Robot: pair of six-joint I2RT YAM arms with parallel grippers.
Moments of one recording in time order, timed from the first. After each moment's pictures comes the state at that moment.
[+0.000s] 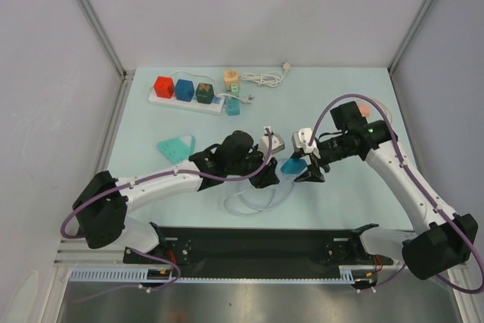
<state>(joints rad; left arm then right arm) -0.95 1.42 0.93 -0.07 0.34 -0.08 0.36 1.20 1.17 -1.10 -1.01 -1.21</state>
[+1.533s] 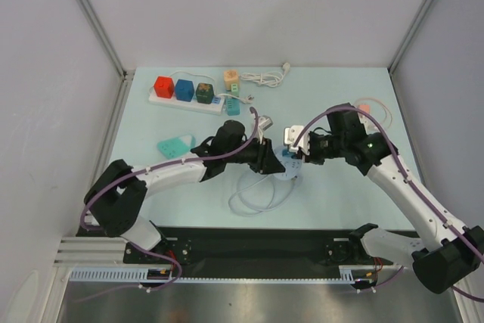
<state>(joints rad) -0.79 1.54 0.88 0.23 0.54 -0.53 0.49 1.10 1.09 -0.76 -0.59 -0.95</state>
